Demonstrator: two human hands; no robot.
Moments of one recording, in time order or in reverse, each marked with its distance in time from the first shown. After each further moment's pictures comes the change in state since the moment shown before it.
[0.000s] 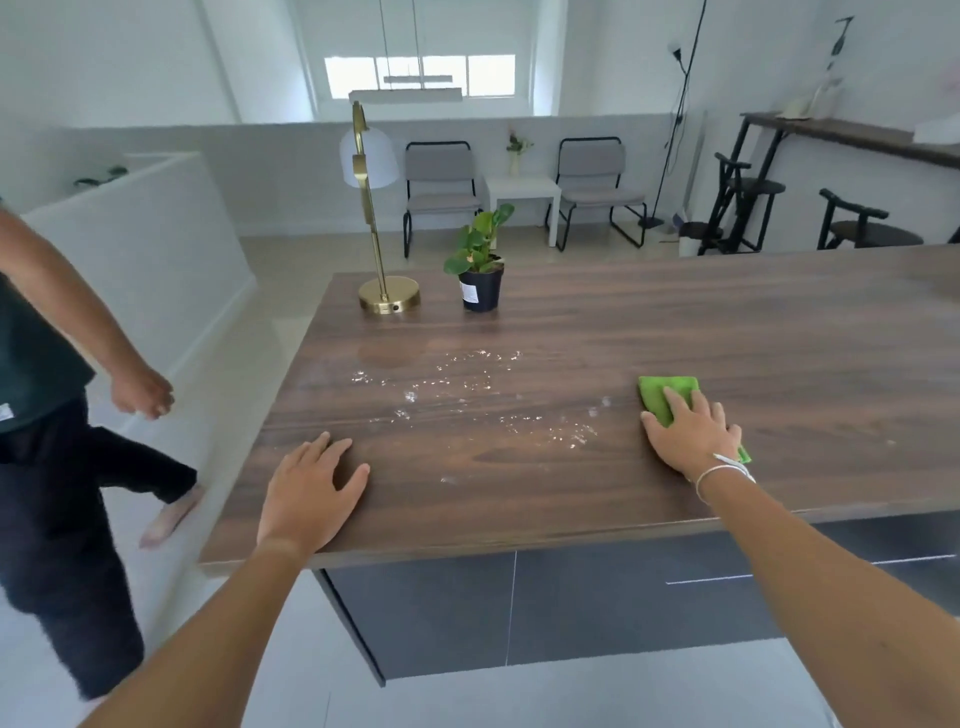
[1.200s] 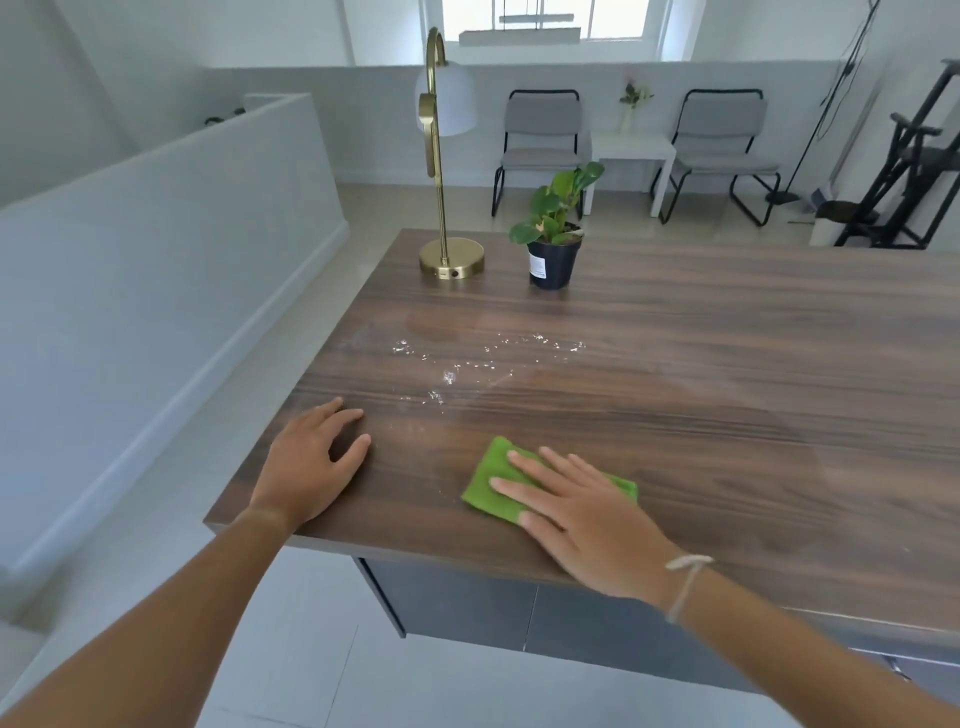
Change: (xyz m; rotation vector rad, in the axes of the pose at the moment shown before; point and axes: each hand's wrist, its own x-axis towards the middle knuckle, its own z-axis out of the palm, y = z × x) left_hand 0.008 -0.009 -0.006 -0.034 0.063 -0.079; right_hand -0.078 -0.081 0.036 0.068 -0.231 -1.207
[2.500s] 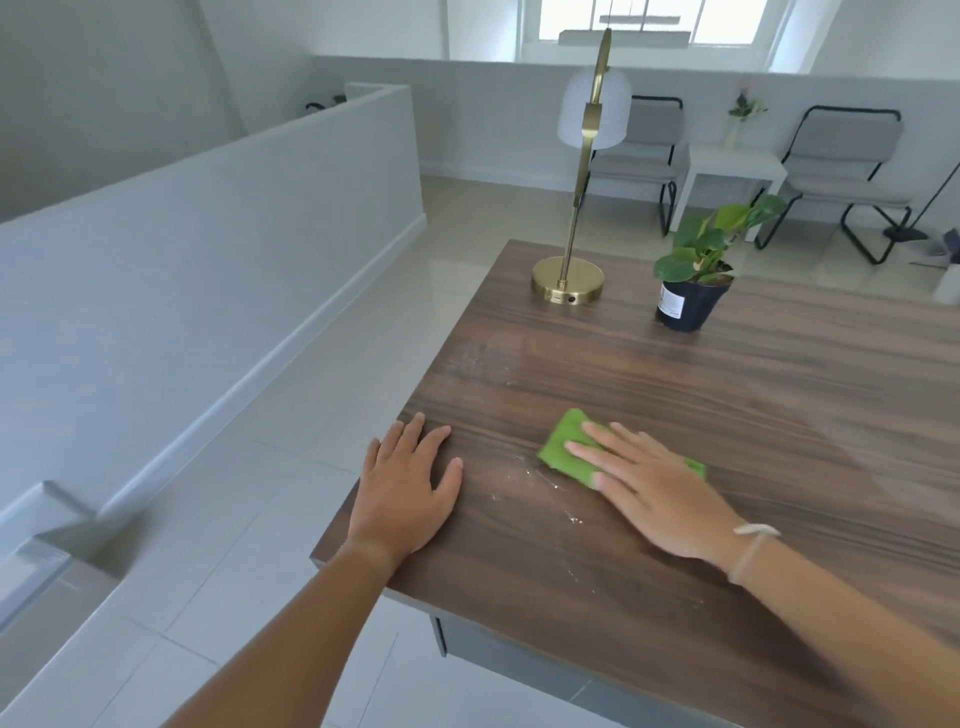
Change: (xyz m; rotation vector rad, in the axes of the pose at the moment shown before) left_hand 0.018 -0.019 -0.002 -0.006 -0.037 -0.121; right_hand 0.130 0.029 0.002 0.032 -0.035 -0.035
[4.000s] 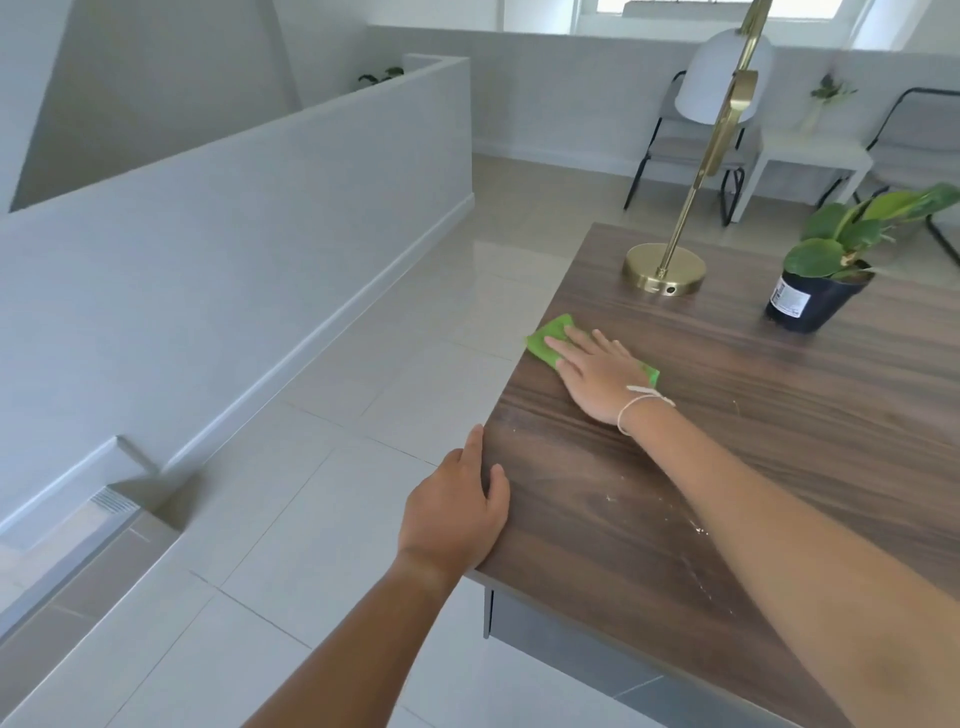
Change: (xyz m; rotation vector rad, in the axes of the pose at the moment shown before) left_hand -0.021 -0.046 -0.013 -0.116 0.106 -0.137; right_hand 0.191 -0.076 0.028 -0.042 -0.008 0.198
